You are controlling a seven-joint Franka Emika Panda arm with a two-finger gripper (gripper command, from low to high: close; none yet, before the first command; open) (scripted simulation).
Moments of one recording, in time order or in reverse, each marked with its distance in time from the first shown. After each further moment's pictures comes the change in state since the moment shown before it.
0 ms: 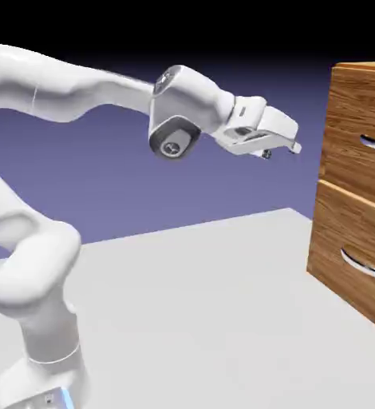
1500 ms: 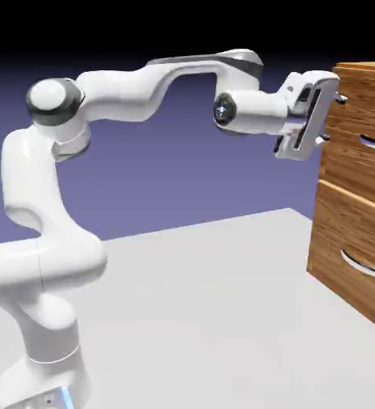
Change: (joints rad) arm -1.141 -0.145 0.942 0.621 1.541 -0.225 -1.957
